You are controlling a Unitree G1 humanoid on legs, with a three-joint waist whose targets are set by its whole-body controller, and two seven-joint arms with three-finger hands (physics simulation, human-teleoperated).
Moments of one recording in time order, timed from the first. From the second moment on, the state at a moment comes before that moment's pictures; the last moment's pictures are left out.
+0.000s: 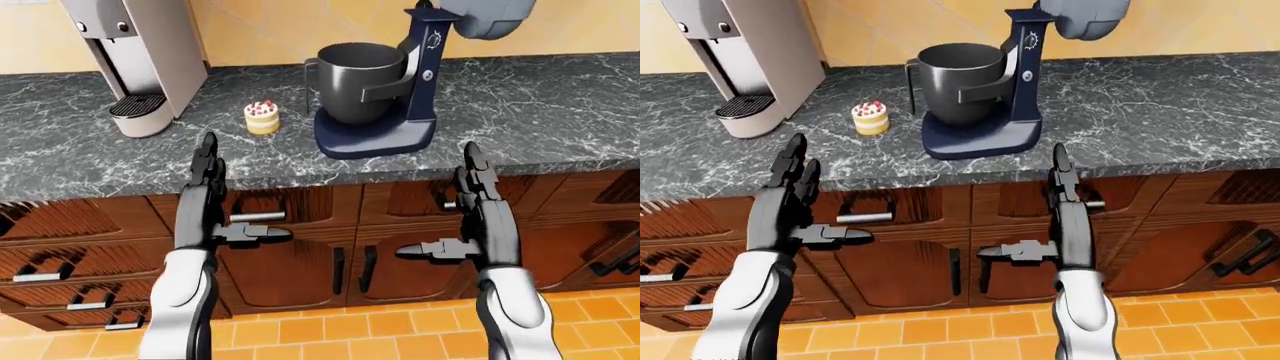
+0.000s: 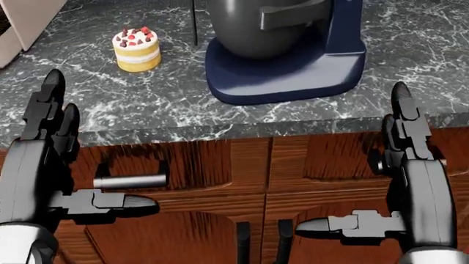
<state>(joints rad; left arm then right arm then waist) -0.14 0.07 0.11 -0.52 0.02 0.53 -0.04 0.01 -0.04 -0.12 -0.59 -0.12 0.42 0.07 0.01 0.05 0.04</state>
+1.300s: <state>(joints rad) -0.22 0.10 0.12 -0.60 0.01 0.61 -0.04 0.09 -0.03 -0.31 -0.79 -0.08 0.42 0.11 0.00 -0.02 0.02</state>
